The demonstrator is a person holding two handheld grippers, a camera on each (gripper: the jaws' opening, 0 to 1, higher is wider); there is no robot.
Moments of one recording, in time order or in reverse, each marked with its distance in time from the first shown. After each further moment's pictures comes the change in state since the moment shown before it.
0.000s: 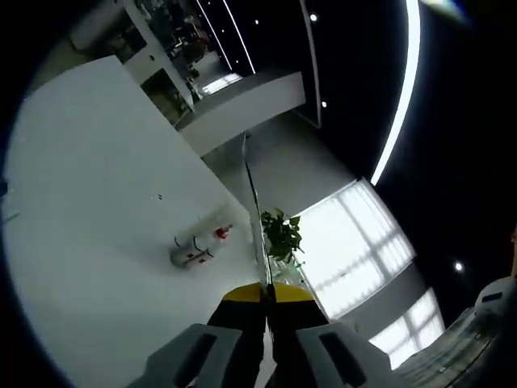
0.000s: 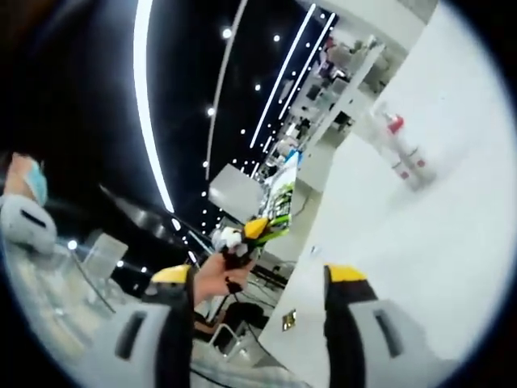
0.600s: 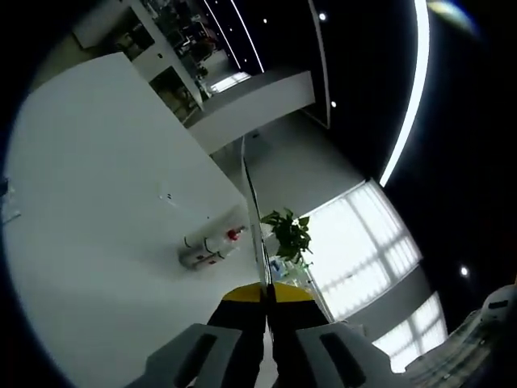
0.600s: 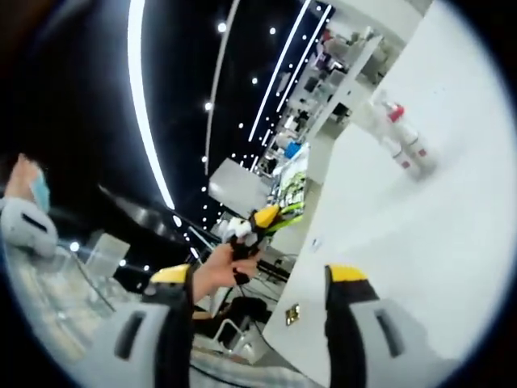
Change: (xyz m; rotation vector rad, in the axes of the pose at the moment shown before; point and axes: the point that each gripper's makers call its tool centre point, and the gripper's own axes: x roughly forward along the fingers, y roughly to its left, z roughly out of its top) left arm 0.013 0.022 0.006 -0.019 0.009 0.047; right arm 0.002 -0.001 -0.006 0.035 0.021 0.002
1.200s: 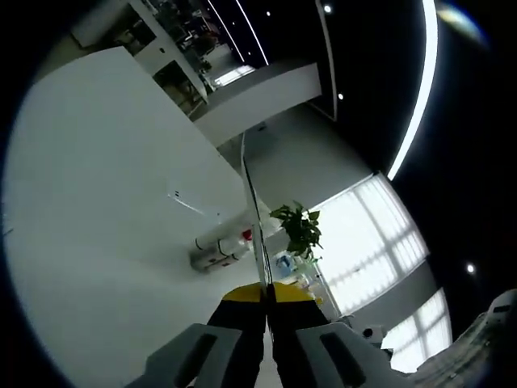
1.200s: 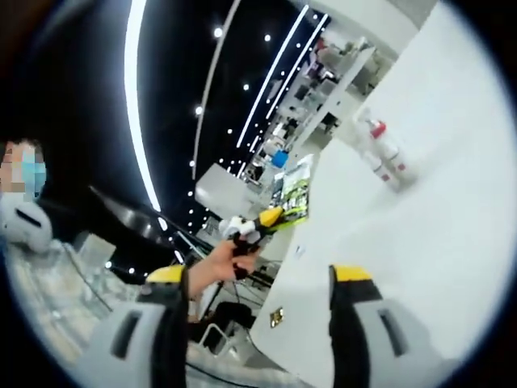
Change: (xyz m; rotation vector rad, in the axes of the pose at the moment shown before) left arm 0.029 0.030 0.006 0.004 0.053 0.038; right arm -0.027 -0.010 0.016 -0.046 -0.051 -0.094
